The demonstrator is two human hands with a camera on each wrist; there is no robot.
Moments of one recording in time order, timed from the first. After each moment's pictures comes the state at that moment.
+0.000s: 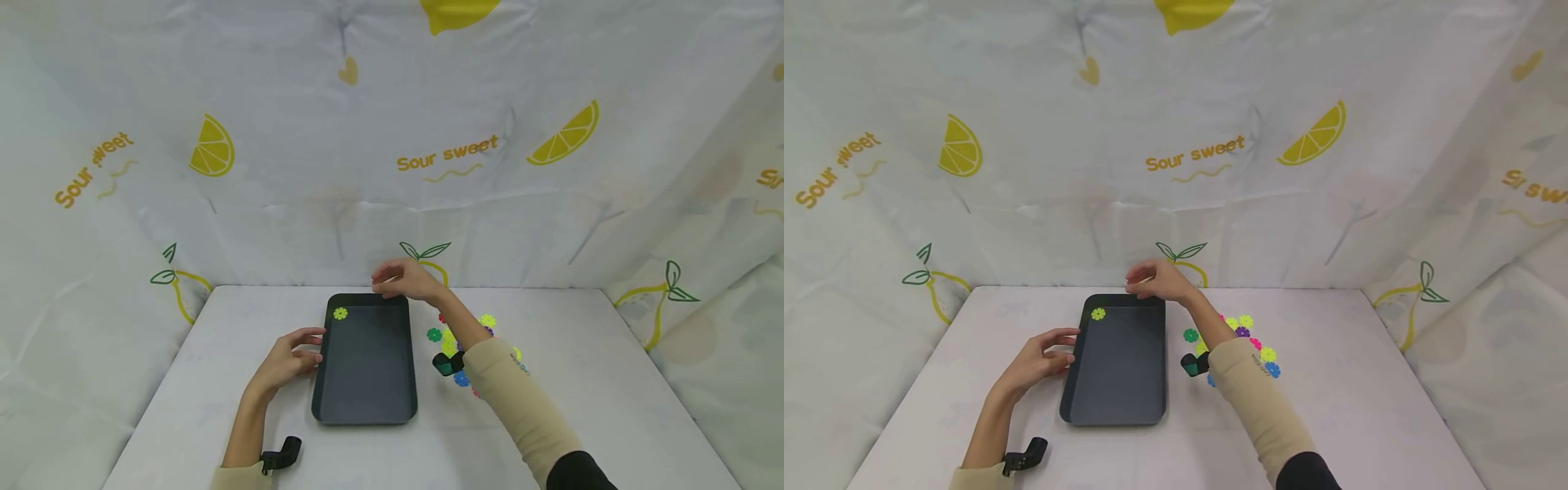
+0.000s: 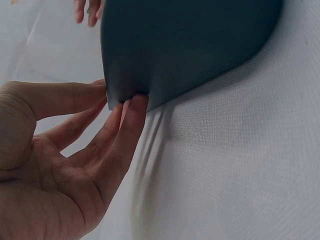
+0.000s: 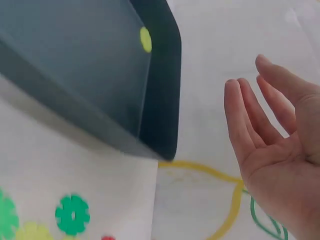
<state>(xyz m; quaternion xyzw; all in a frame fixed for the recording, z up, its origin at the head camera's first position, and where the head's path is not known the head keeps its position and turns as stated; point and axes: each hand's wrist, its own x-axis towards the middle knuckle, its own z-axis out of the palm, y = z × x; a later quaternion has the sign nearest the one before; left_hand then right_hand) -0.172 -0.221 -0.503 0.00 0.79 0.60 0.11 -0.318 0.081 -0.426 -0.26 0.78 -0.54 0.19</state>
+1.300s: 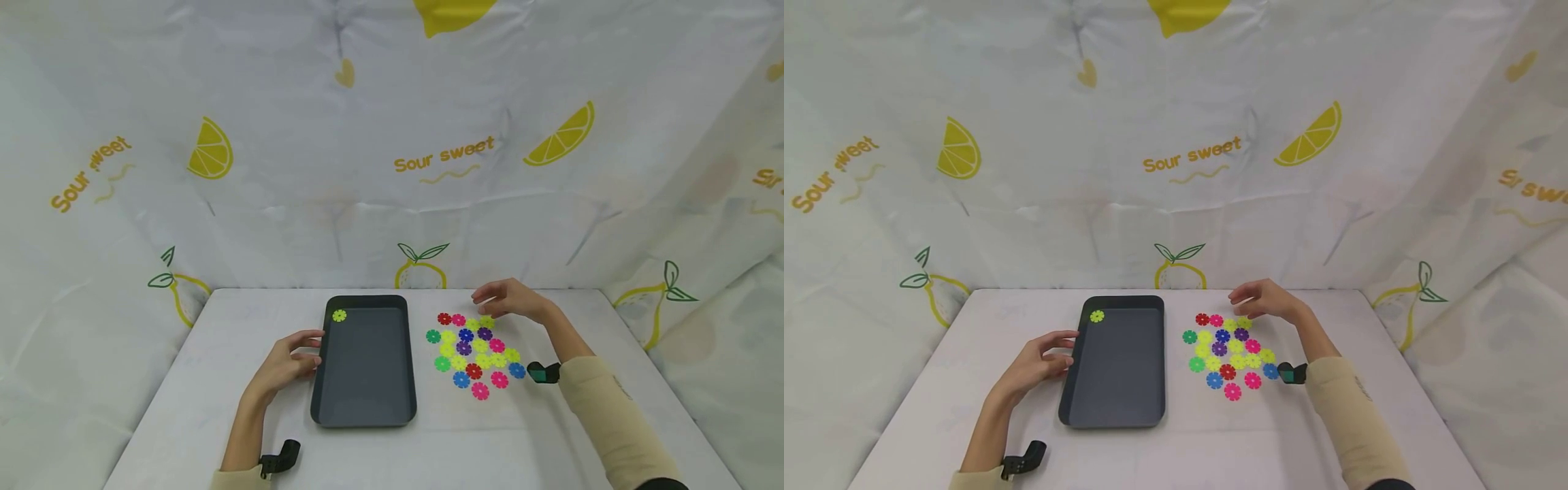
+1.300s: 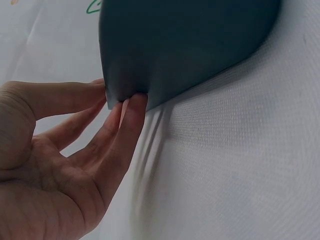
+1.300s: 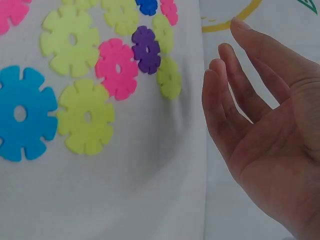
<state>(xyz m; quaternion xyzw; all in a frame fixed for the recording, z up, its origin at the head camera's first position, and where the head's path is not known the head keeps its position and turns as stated) -0.171 -0.221 -0.505 0.00 0.80 0.60 0.11 -0.319 0.292 -0.463 -0.17 0.86 -0.42 0.23</state>
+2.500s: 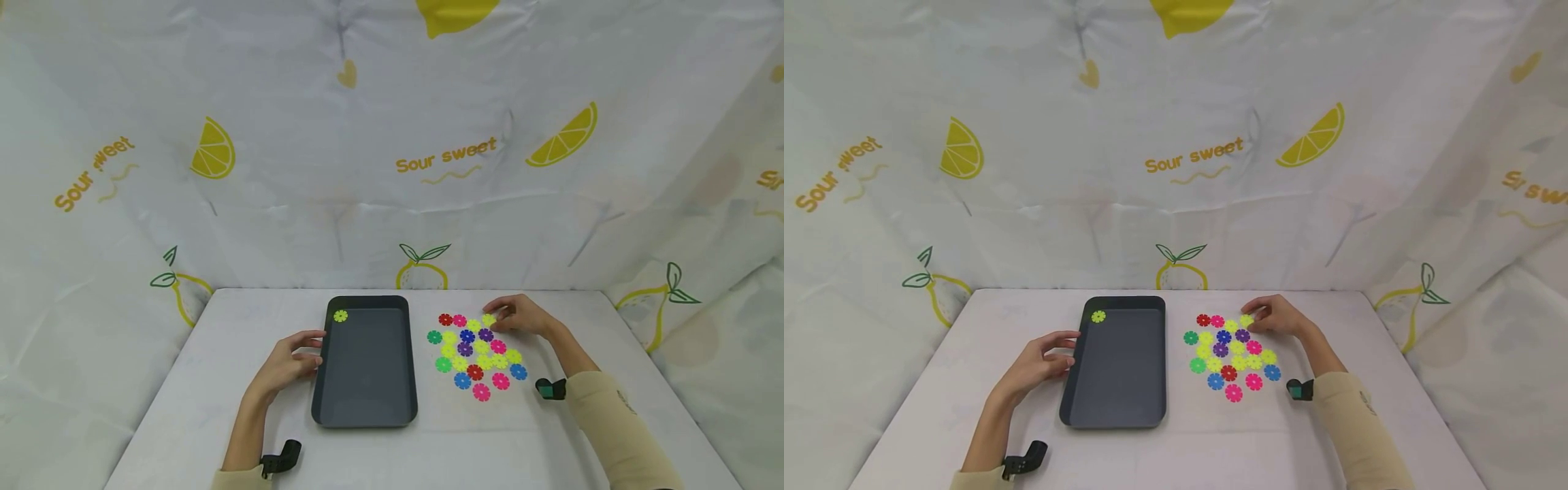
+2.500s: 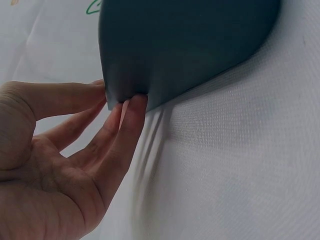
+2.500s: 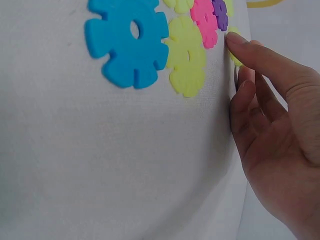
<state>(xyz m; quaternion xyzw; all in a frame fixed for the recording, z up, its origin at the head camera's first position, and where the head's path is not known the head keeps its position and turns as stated) -0.172 -0.220 -0.505 0.00 0.80 0.59 0.10 -0.309 0.315 -0.503 -0.18 0.88 -0.40 0.16</state>
